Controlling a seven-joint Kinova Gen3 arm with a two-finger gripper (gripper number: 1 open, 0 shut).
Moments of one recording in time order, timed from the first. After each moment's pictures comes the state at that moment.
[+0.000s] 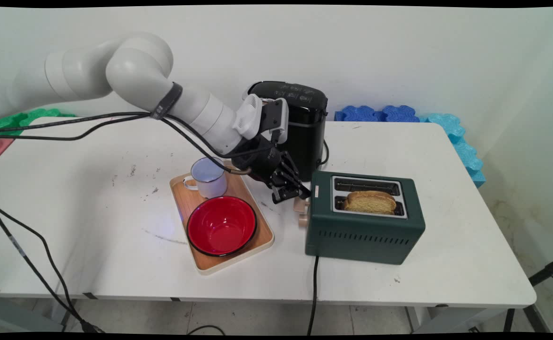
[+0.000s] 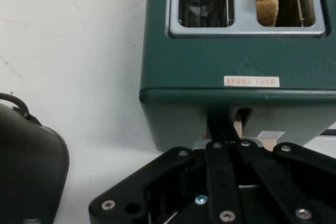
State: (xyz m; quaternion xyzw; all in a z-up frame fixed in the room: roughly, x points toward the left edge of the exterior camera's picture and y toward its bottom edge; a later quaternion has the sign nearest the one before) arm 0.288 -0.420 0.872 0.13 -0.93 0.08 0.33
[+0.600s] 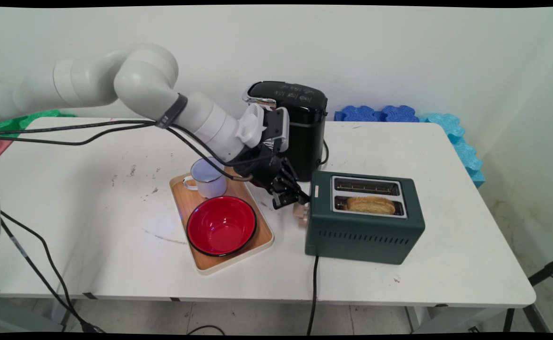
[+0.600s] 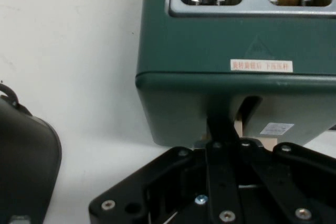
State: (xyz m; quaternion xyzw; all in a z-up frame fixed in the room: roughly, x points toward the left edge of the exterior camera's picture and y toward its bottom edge) arm 0.287 -0.422 0.854 0.13 -0.93 0.07 0.33
